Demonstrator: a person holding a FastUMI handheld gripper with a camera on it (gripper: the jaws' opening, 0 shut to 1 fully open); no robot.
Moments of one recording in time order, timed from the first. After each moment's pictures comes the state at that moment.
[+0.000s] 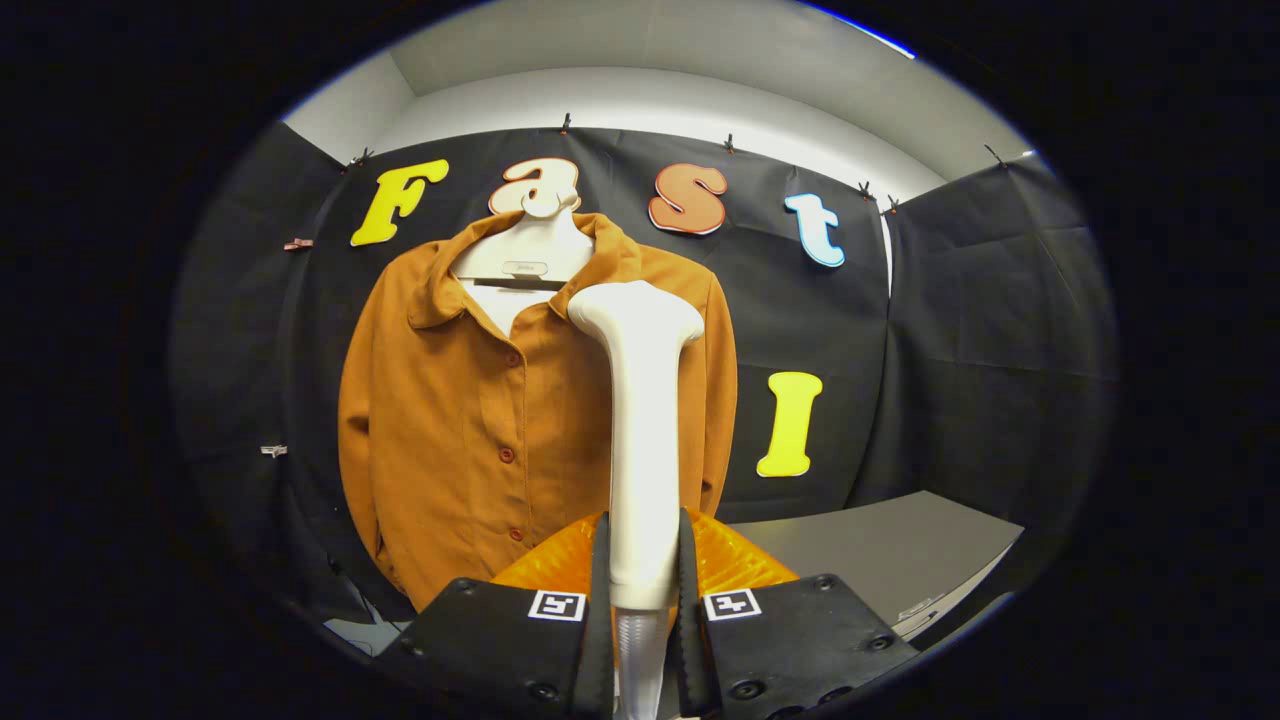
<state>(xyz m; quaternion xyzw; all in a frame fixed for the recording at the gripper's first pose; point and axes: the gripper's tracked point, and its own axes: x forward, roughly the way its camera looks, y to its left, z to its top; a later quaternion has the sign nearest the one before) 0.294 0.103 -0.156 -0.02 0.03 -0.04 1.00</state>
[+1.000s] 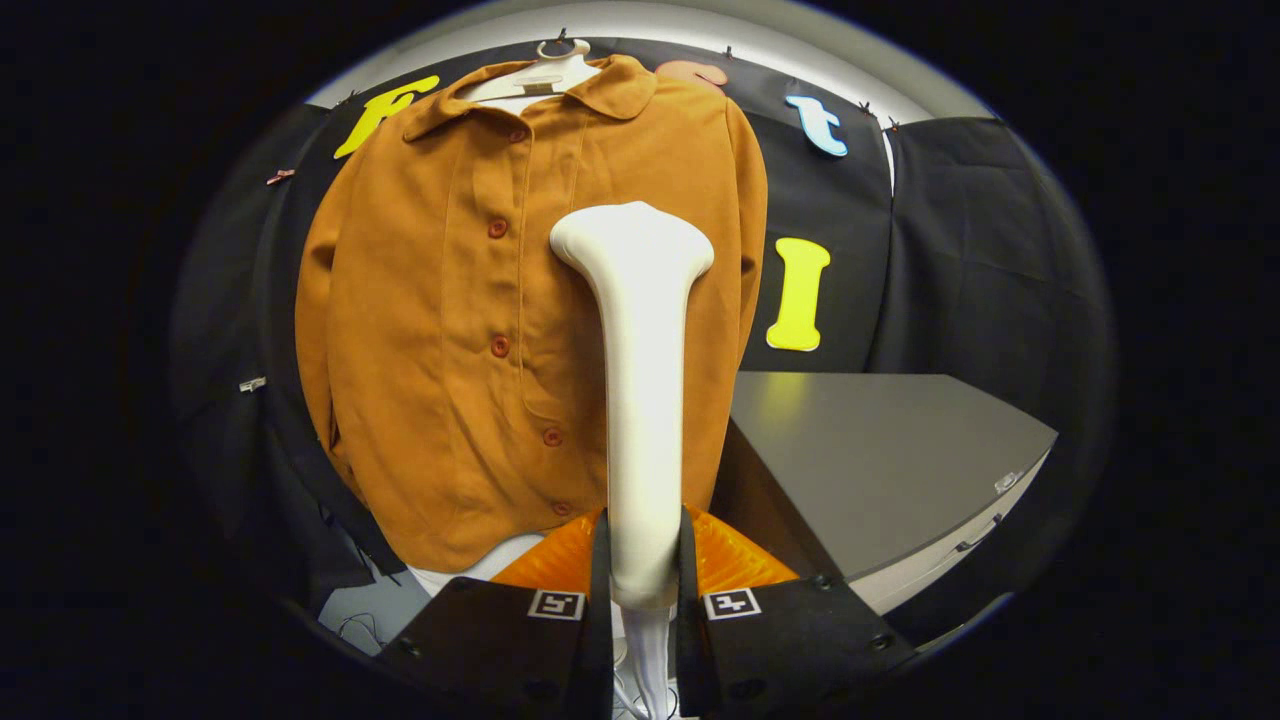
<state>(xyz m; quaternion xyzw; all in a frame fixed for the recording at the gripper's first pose) 0.280 0.123 -0.337 0.00 0.19 -0.05 0.98</state>
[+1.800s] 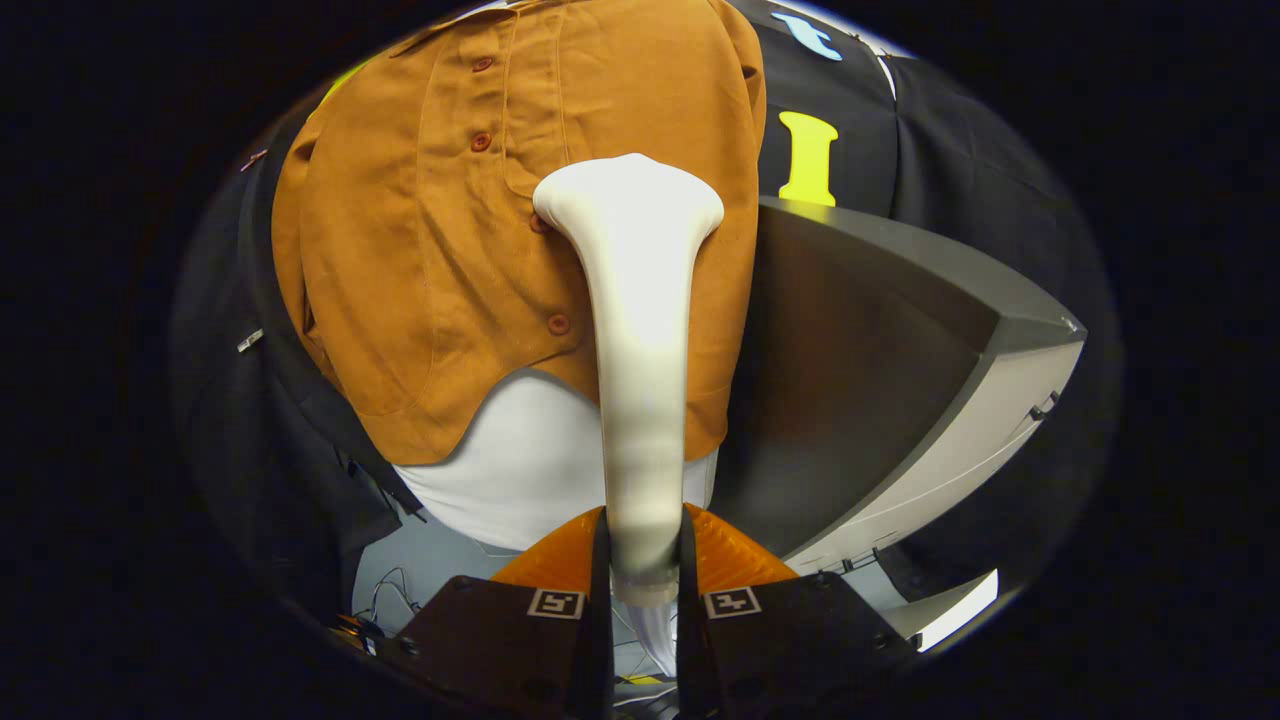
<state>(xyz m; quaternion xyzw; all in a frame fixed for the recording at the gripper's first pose) 0.228 0.135 -0.460 0.04 0.36 -0.04 0.93</state>
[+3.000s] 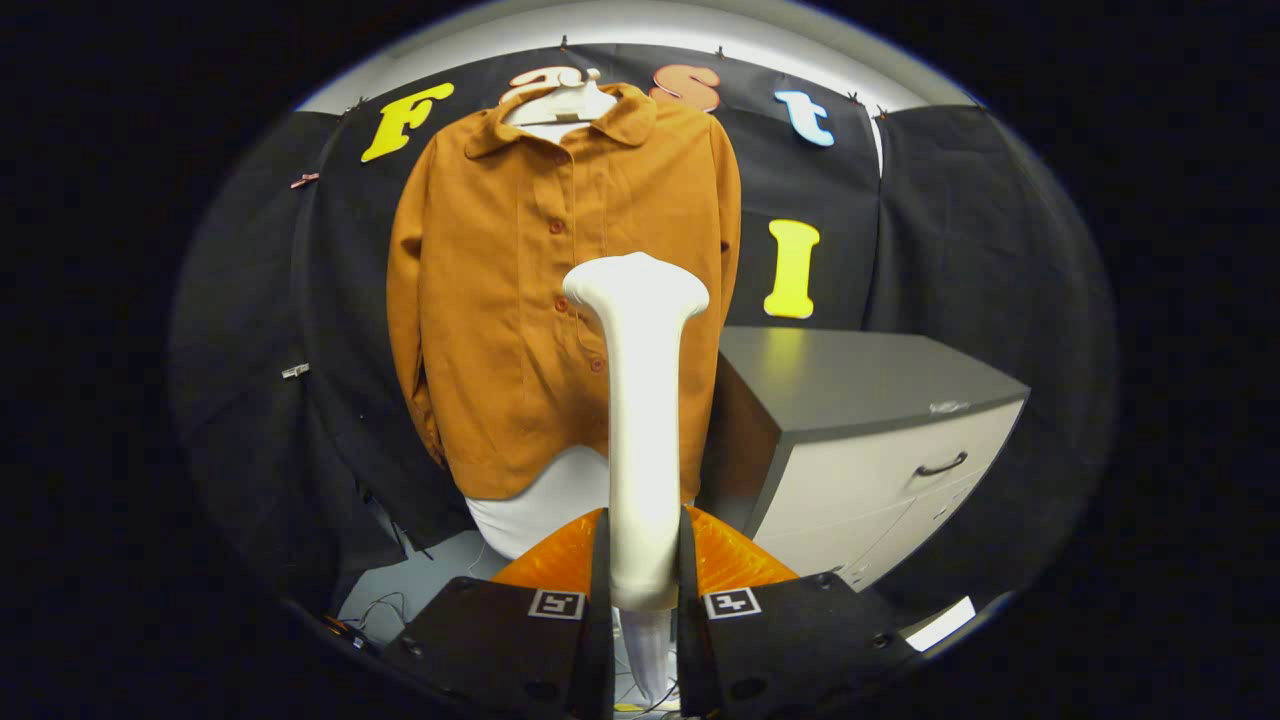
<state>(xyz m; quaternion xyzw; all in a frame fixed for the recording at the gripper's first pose) 0.149 0.140 -0.294 -0.01 0.19 -0.03 0.98</state>
